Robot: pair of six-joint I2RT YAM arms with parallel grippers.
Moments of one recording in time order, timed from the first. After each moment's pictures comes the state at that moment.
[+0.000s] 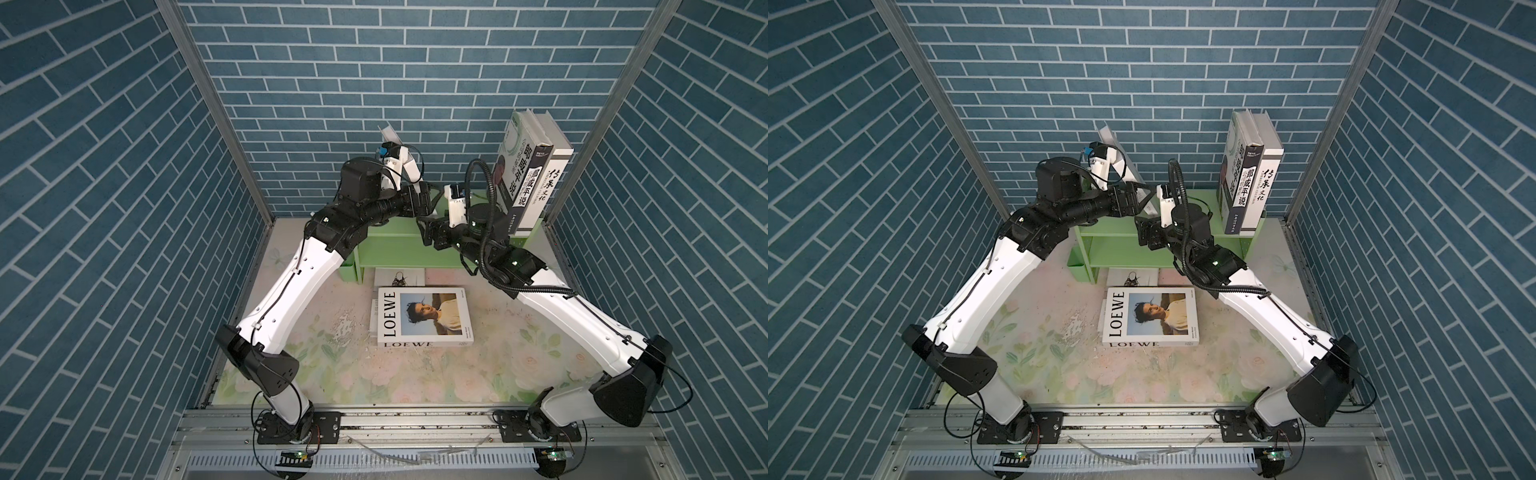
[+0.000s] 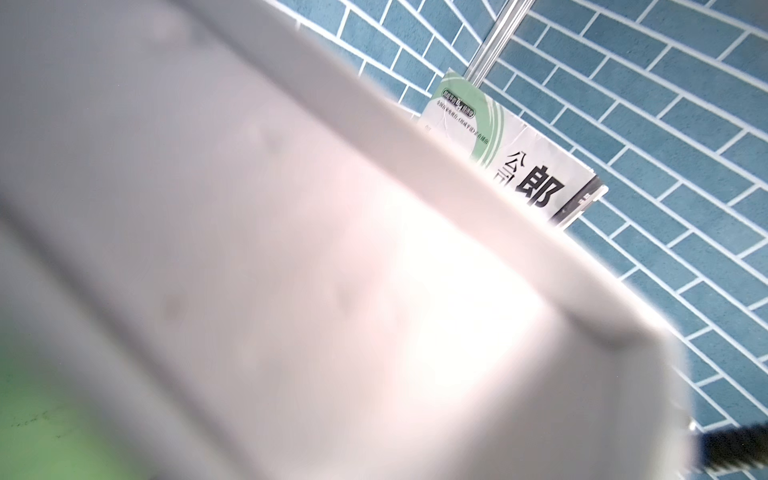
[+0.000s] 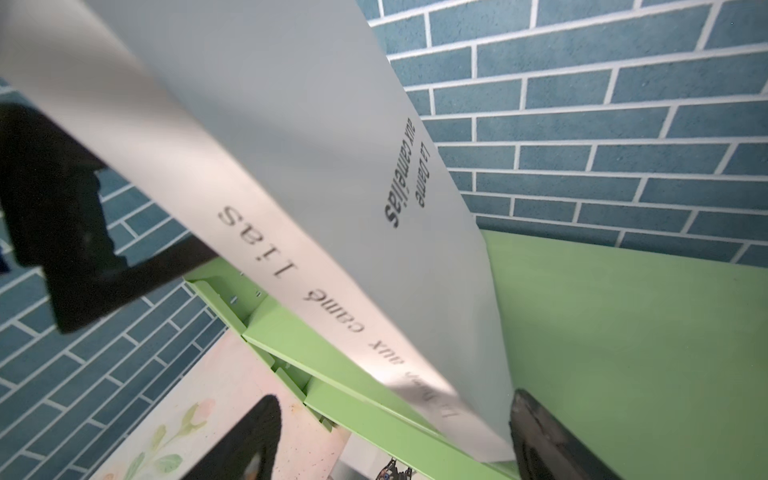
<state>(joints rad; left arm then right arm) -0.59 1.67 2.01 -0.53 0.28 -0.47 0.76 1.46 1.45 -0.21 0.15 0.21</state>
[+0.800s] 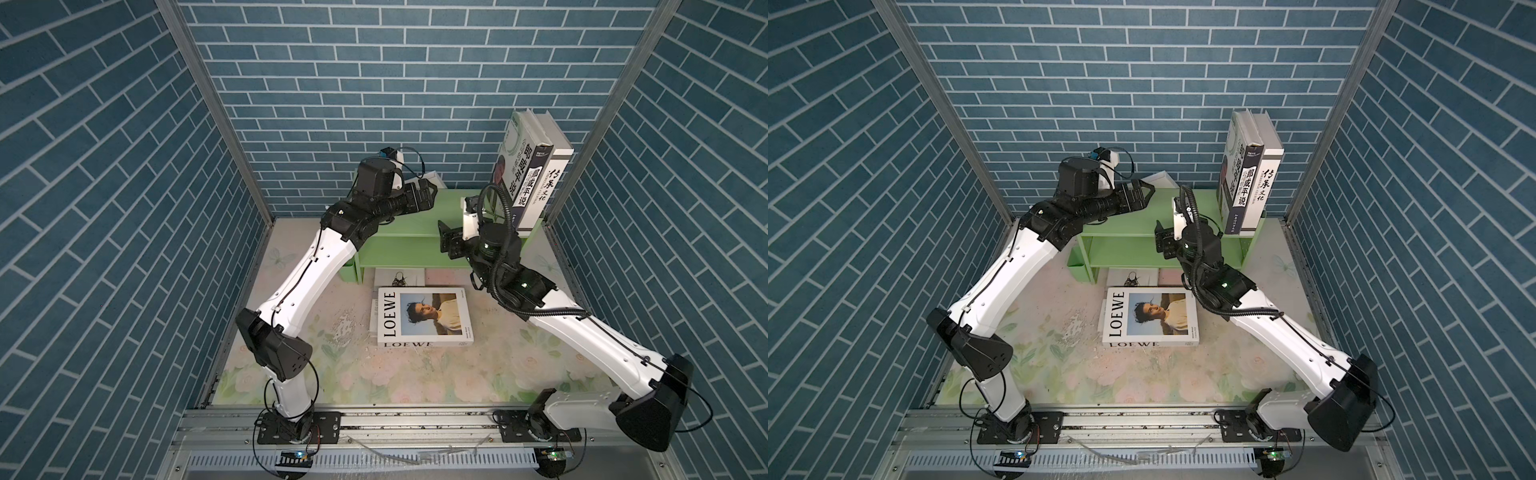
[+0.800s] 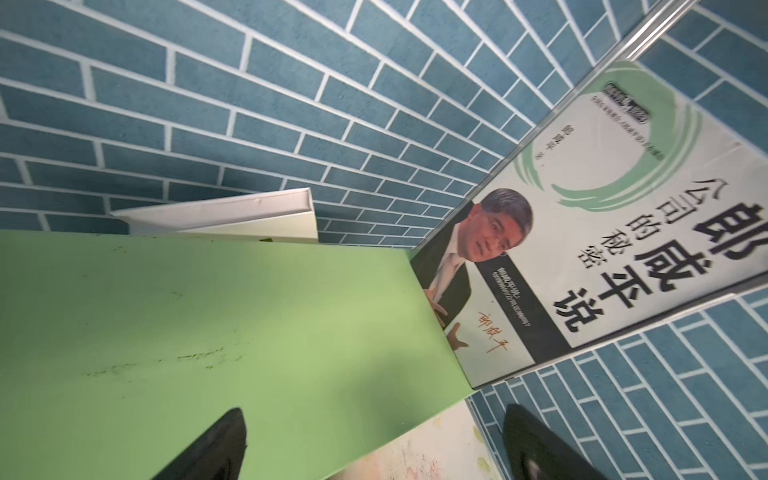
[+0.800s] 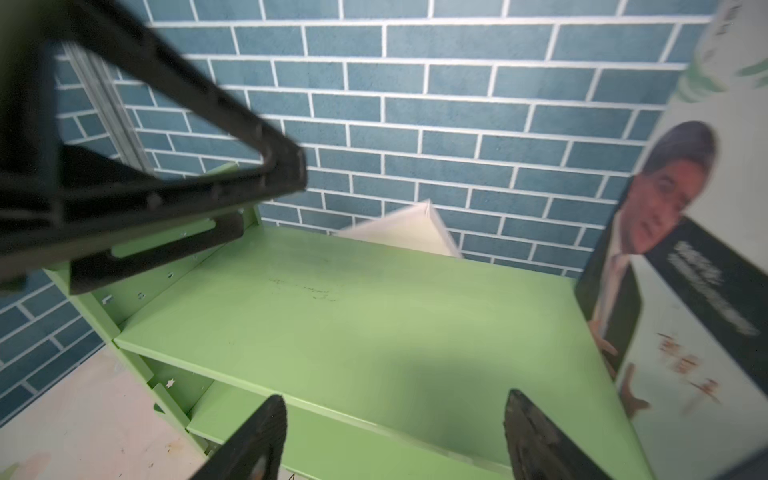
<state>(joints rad) -0.58 1.78 2.07 -0.61 0.10 -0.58 0.79 1.27 1.24 -0.08 0.45 0.06</state>
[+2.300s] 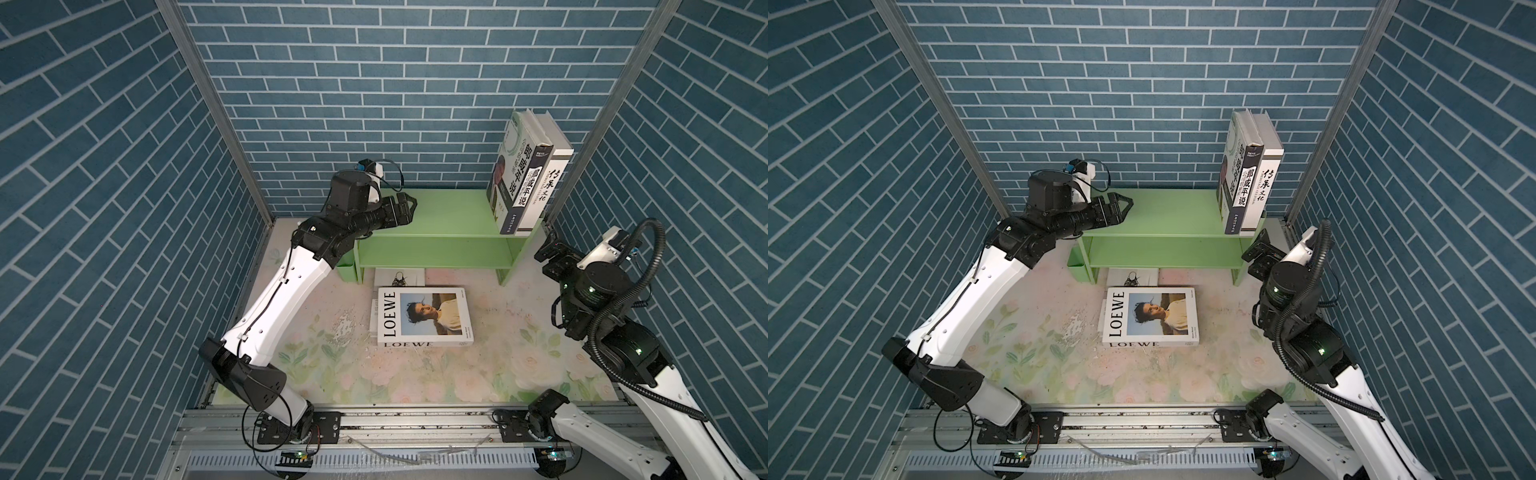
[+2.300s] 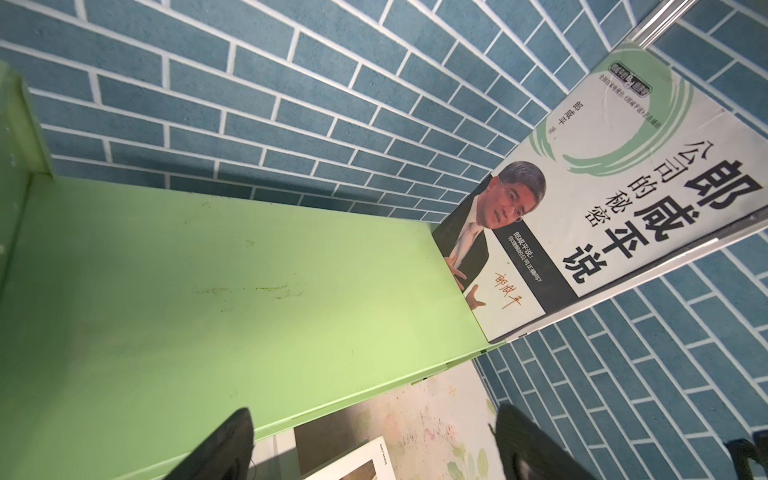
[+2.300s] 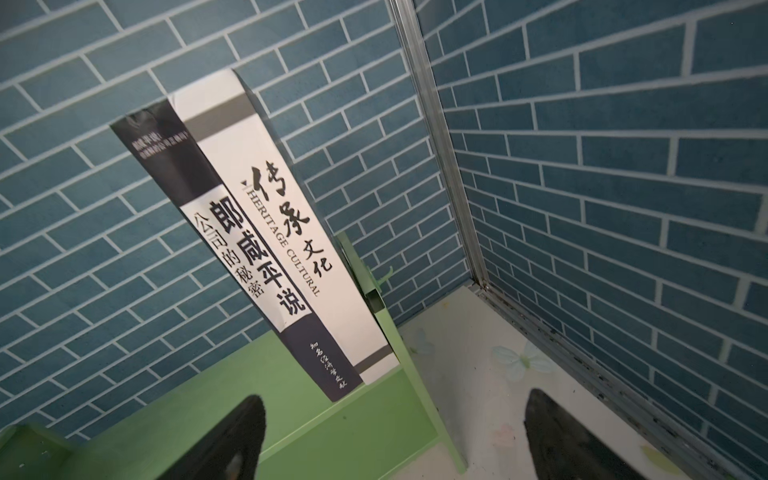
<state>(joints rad) -0.54 1.54 1.77 -0.62 0.16 -0.55 0.61 0.81 1.17 -0.52 0.85 0.54</state>
